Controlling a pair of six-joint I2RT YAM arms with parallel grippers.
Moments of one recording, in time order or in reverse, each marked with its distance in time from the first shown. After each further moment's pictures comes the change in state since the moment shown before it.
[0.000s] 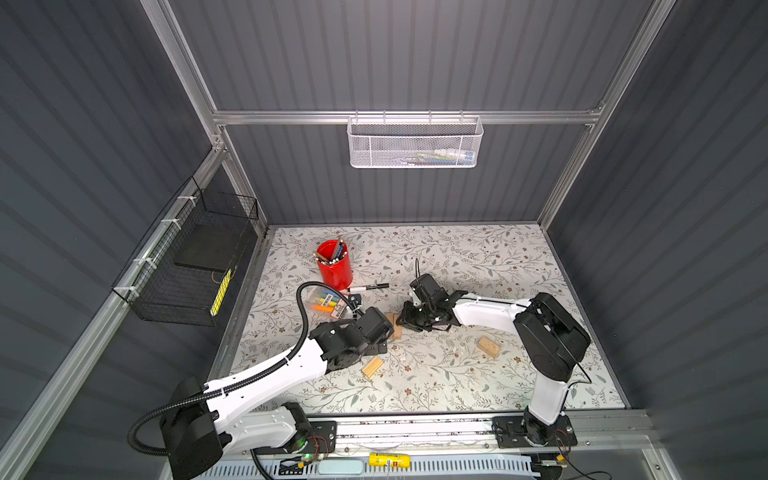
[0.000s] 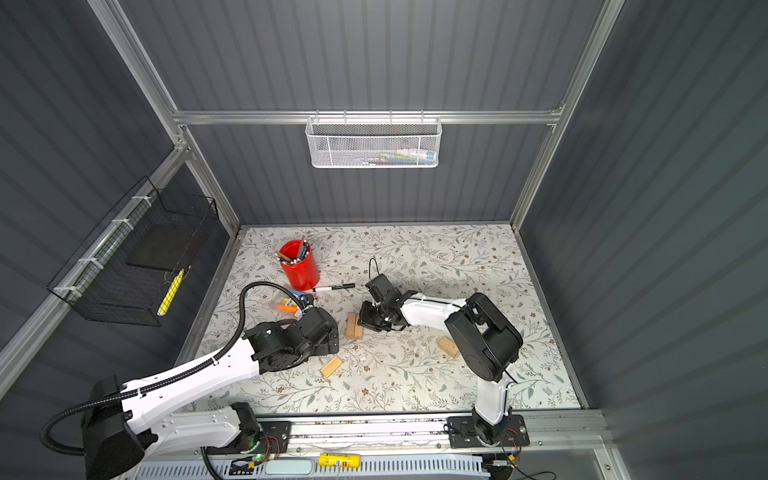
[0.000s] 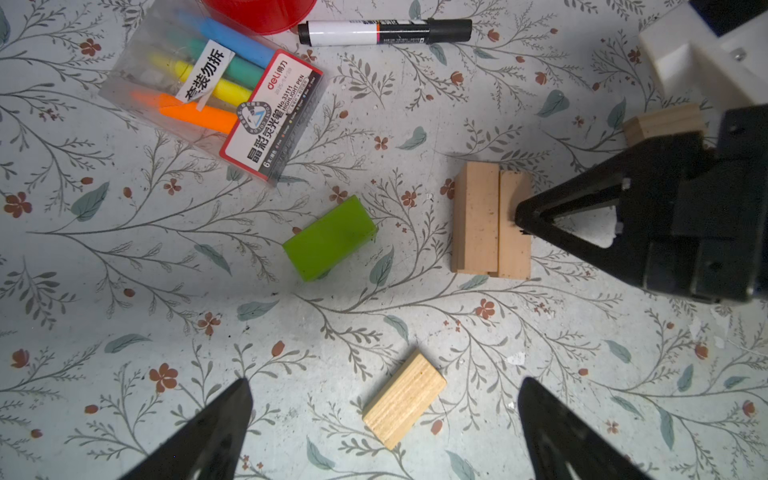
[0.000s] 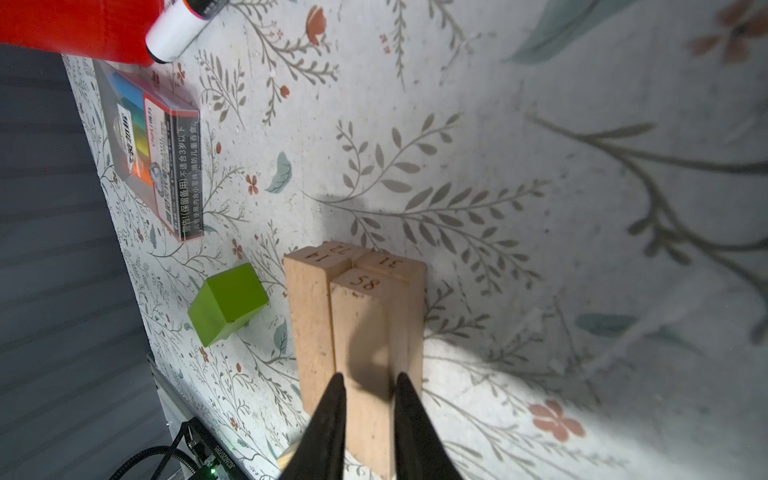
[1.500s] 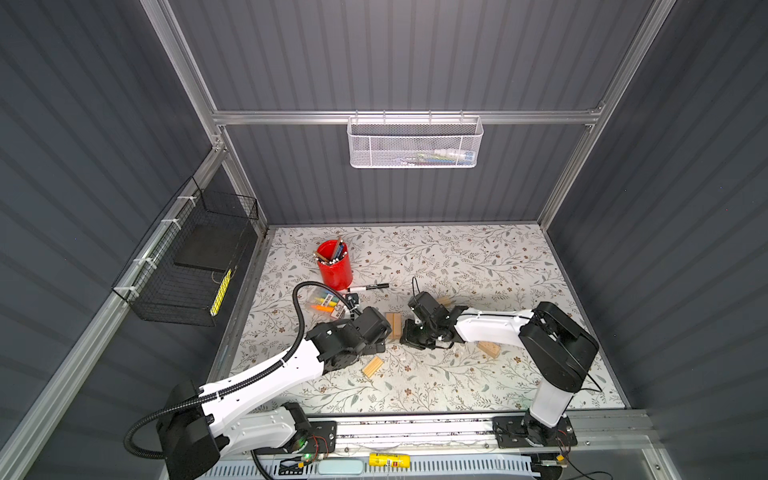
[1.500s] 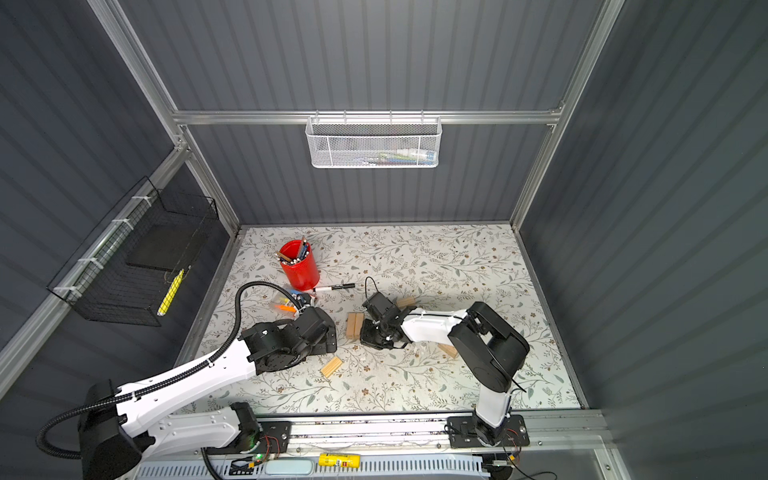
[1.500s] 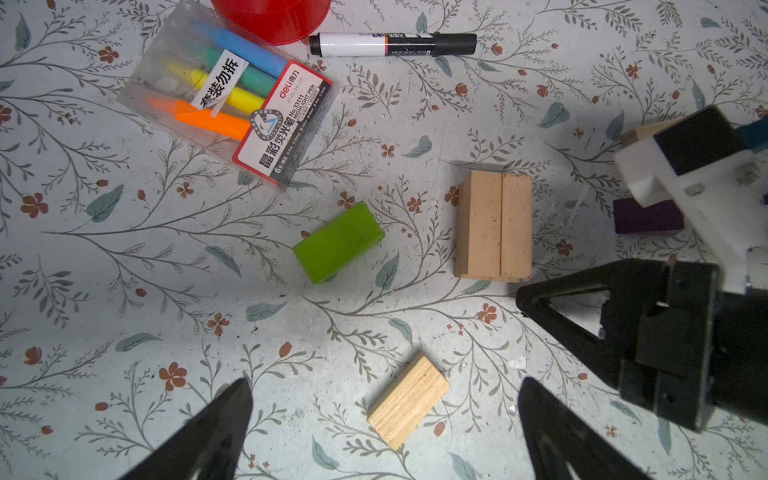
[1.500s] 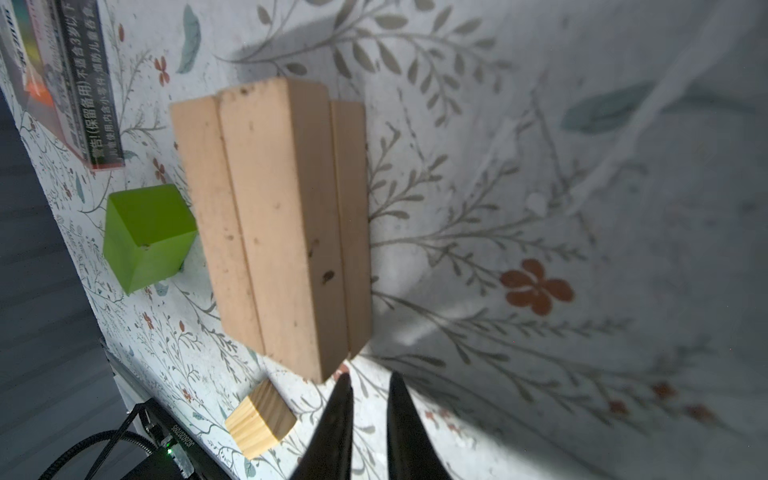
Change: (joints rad) left arm 0.006 -0.023 0.000 -0.011 -0.011 -0.003; right arm 0.094 -0.087 -0.138 -0.006 0.066 0.051
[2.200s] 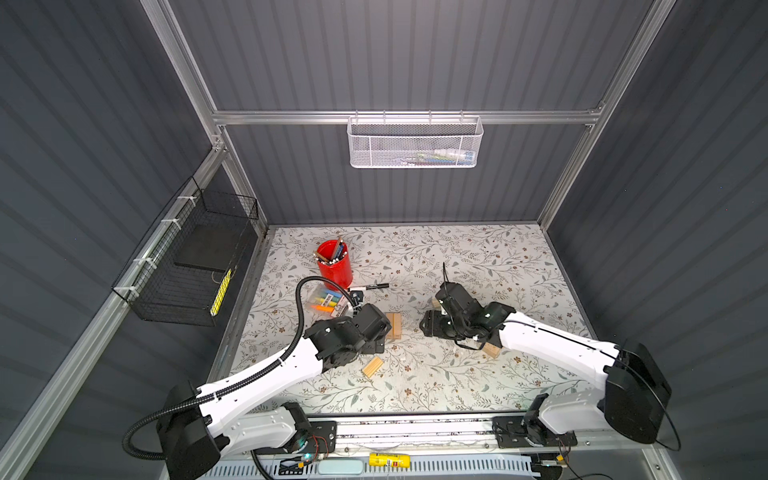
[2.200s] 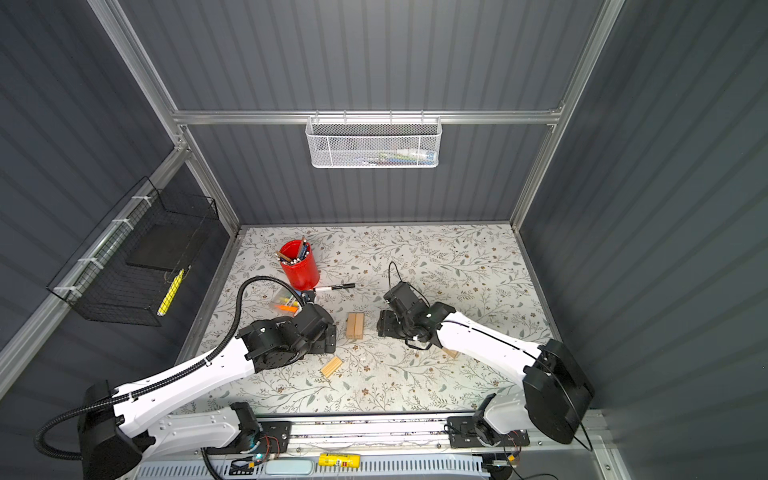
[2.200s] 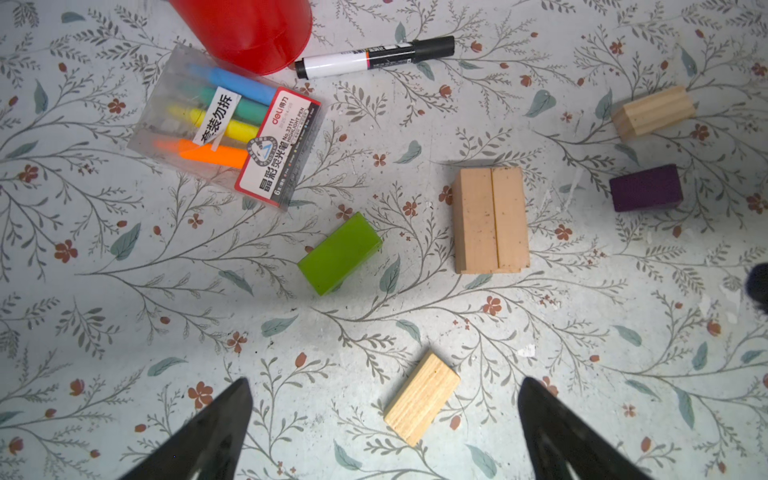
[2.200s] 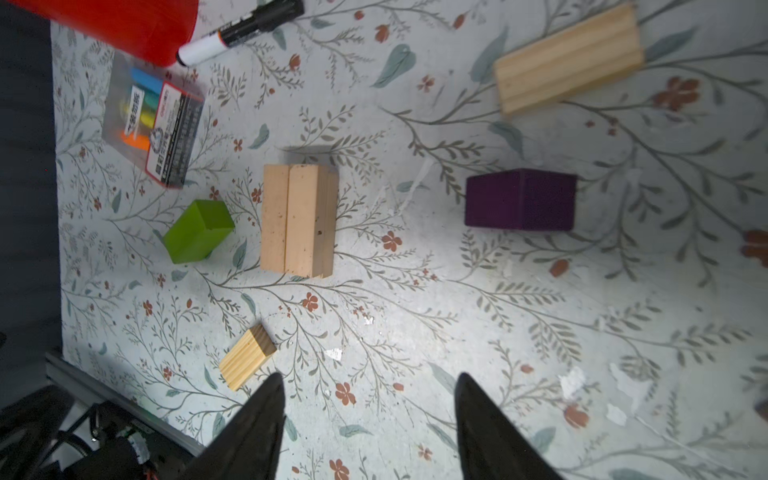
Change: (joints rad) left arm 0.007 0.008 0.040 -0.018 0.013 0.177; right arm -0.061 -0.420 -0.056 -0.307 0.225 -0.181
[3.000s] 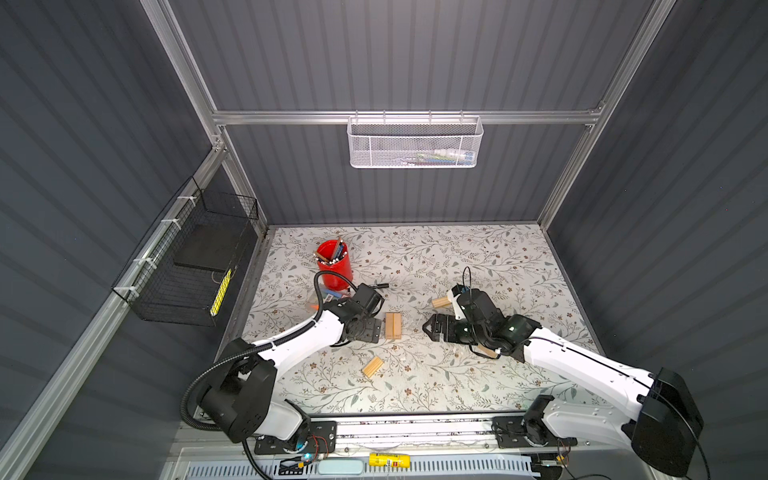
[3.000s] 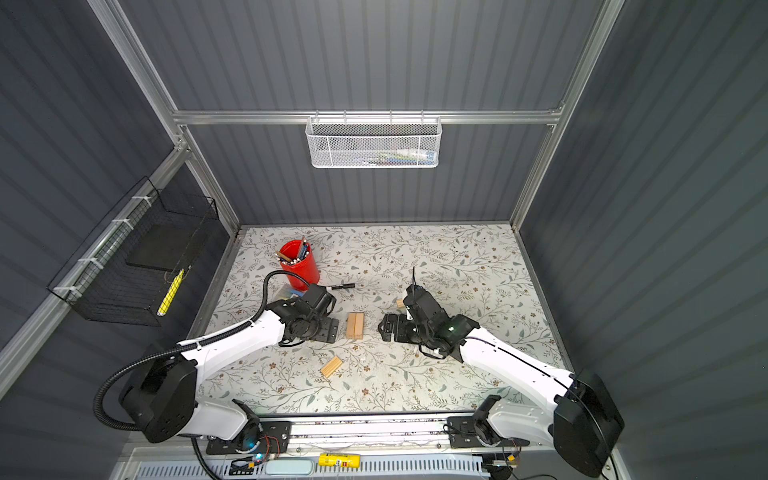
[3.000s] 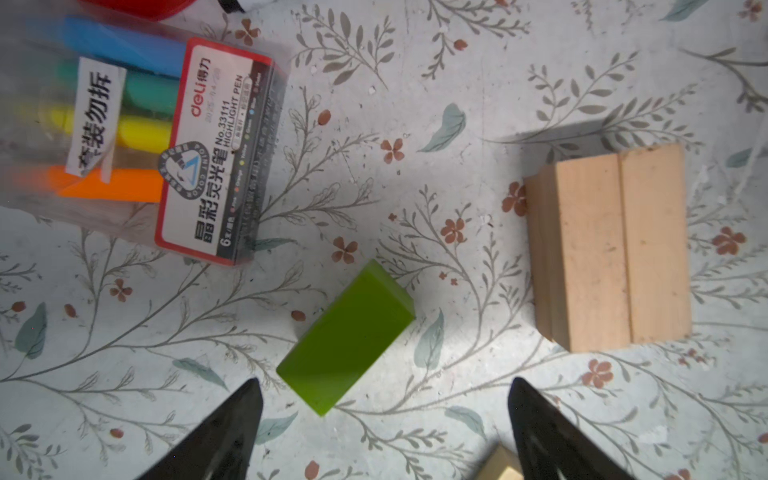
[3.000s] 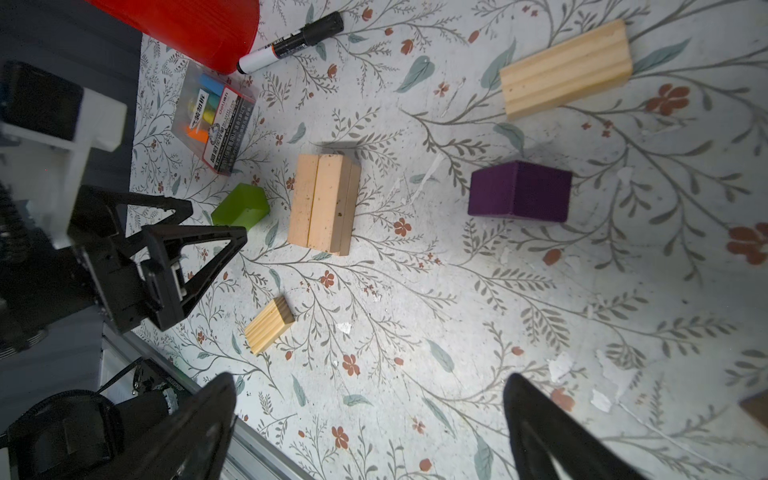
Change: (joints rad) left arm 0.304 0.315 -0.029 0.227 0.227 0.300; right arm -0.038 -0.163 -0.131 0.098 -0.102 -0.049
